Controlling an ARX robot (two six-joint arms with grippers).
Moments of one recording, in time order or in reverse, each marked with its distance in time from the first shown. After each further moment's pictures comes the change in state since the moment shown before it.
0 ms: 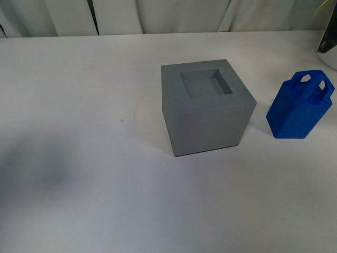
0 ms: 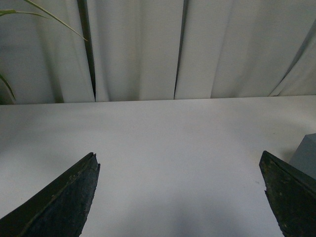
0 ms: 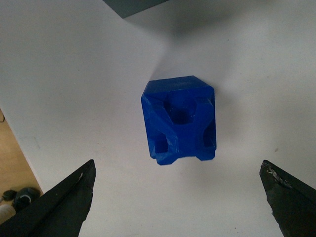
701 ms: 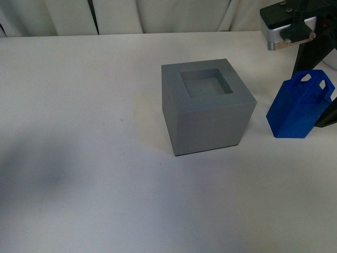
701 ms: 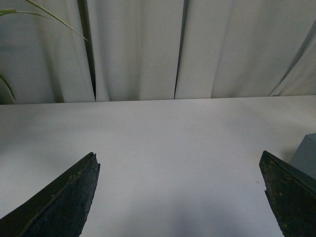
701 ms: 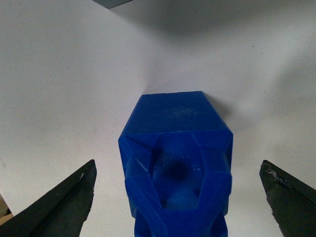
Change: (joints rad) left arm 0.000 0.000 0.000 0.000 0.000 0.000; right arm 0.033 0.114 -0.023 0.087 0.045 -0.018
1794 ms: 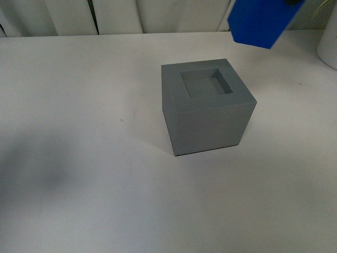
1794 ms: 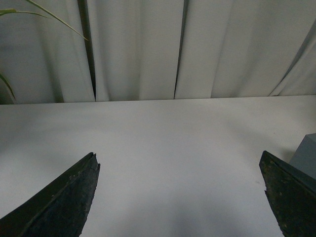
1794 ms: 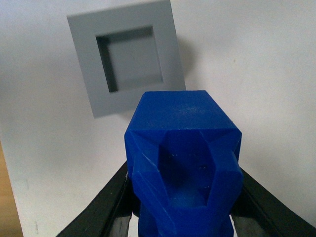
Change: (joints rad) left arm 0.000 0.000 0.000 0.000 0.000 0.000; right arm 0.100 -0.043 0.370 -0.229 -0.178 0.010
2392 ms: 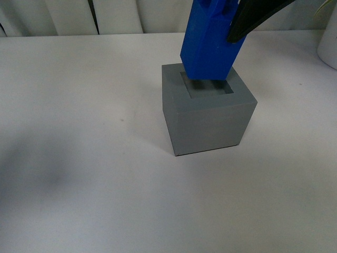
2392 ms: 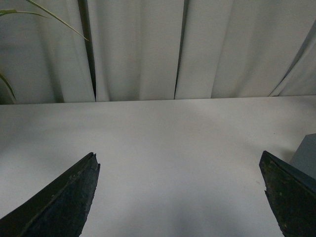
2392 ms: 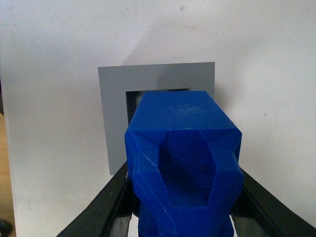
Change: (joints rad) left arm 0.000 0.000 0.000 0.000 0.000 0.000; right arm 0.137 0.084 0.025 -0.013 0.039 -0.014
